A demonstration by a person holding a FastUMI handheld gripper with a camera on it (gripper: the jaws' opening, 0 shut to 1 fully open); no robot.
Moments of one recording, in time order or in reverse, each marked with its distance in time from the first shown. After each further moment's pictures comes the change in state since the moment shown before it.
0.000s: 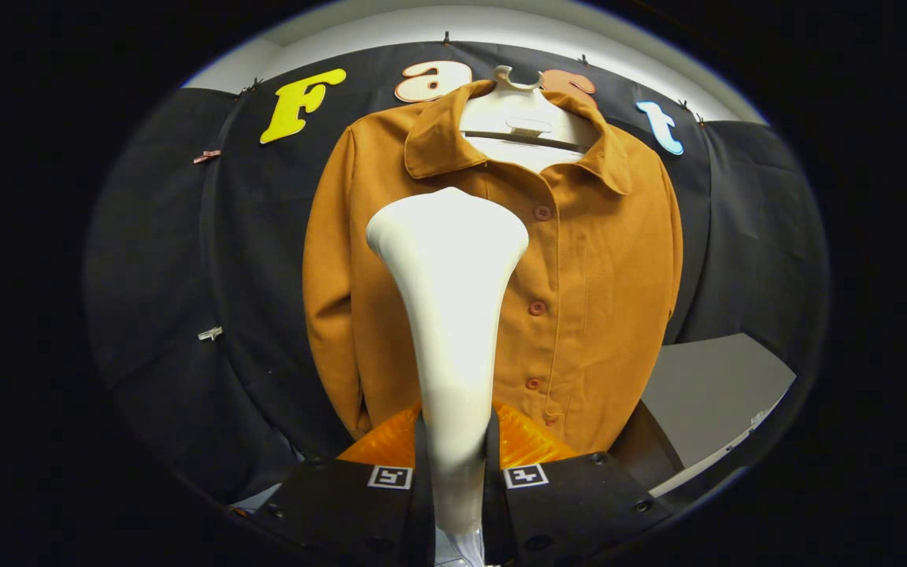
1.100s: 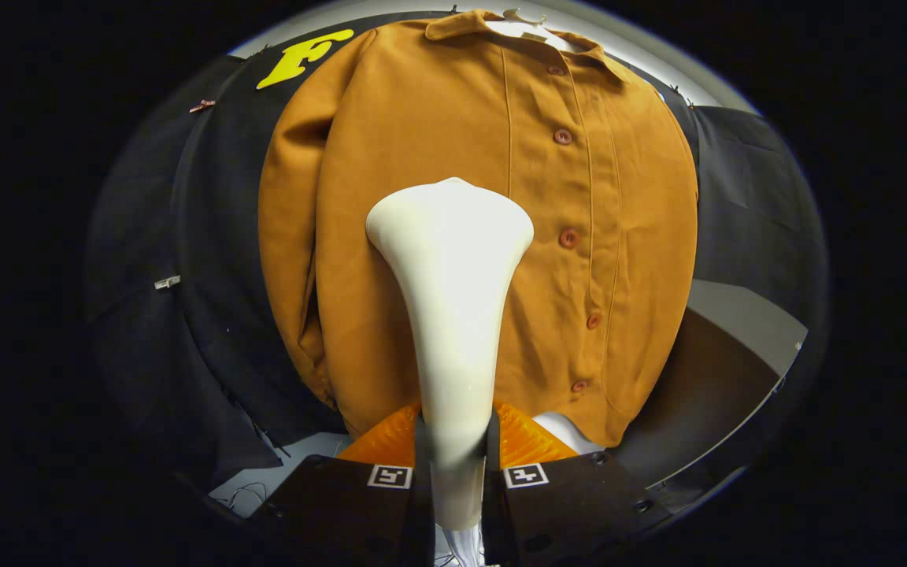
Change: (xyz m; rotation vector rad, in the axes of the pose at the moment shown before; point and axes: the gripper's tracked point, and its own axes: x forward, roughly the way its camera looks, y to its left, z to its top) arm 0.053 0.002 -0.179 -0.026 0.111 -0.095
